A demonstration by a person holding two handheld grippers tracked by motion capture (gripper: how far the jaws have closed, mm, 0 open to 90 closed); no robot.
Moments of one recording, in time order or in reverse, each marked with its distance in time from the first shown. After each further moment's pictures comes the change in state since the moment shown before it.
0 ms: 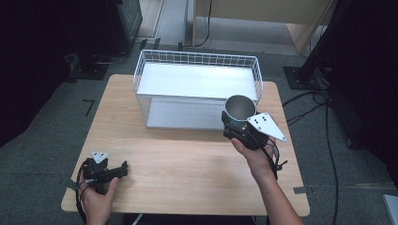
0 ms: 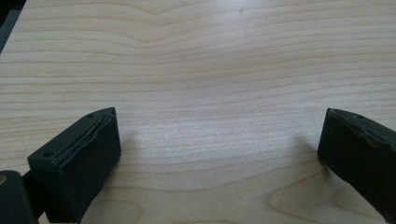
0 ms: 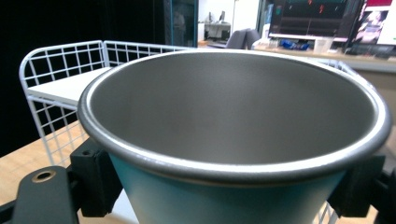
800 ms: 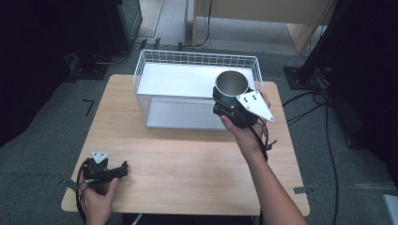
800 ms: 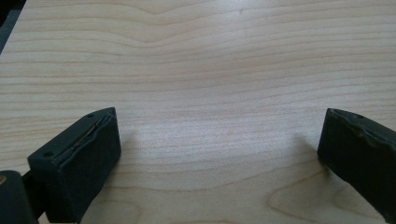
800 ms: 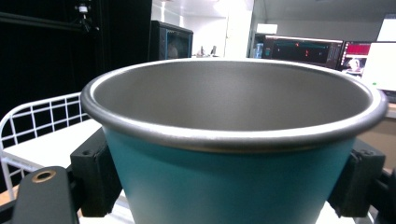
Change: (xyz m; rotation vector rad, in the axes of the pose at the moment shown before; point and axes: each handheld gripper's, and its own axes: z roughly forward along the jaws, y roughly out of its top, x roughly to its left) left arm 0.000 0.000 0.000 0.000 0.000 -0.001; right arm 0.015 0.041 0.041 -0.140 -0.032 -0.048
